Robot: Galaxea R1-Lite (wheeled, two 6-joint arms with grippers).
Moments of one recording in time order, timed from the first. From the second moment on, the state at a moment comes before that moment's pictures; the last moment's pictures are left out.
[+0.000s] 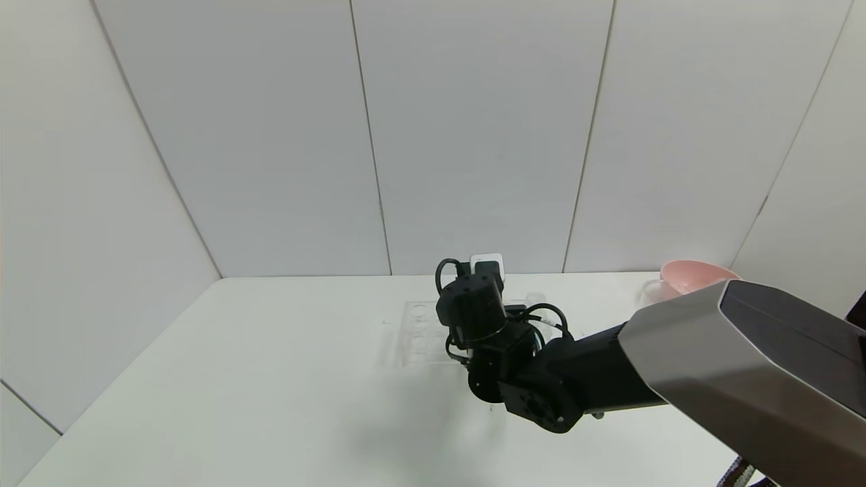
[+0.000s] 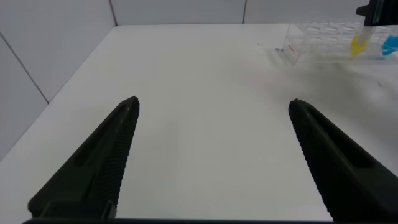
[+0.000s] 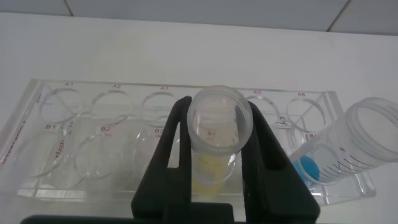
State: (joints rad) left arm 0.00 0.00 0.00 0.02 0.00 -0.02; right arm 0.79 2.35 -1.46 -0.48 -0.77 0.26
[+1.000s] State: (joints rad) left arm 0.00 0.00 0.00 0.02 0.00 -0.02; right arm 0.79 2.21 -1.47 -0.48 -0.75 0.13
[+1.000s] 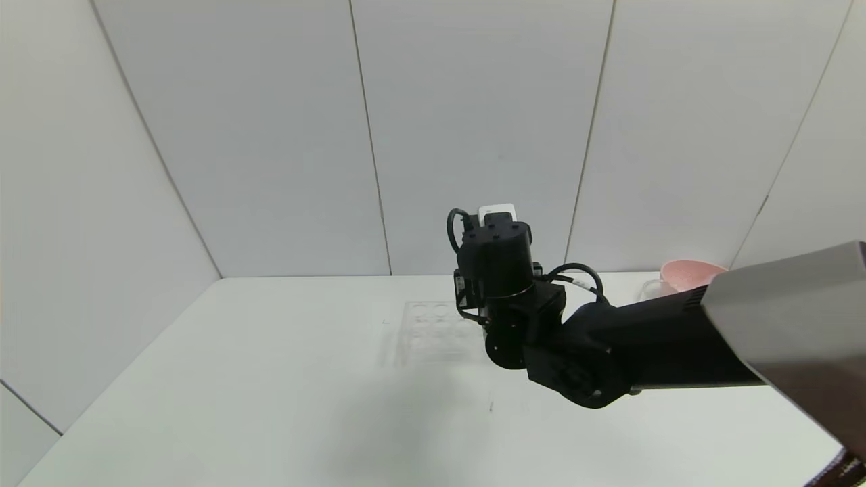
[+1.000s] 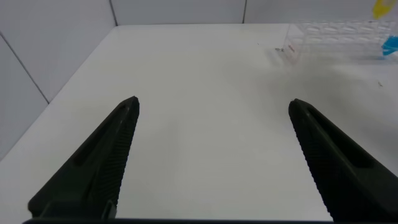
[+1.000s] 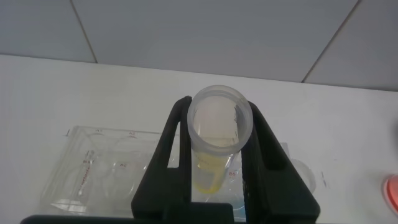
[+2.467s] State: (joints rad) left arm 0.00 0.00 0.00 0.02 0.00 -0.02; right arm 0.09 1.33 -0.62 -0.37 0.44 -0.15
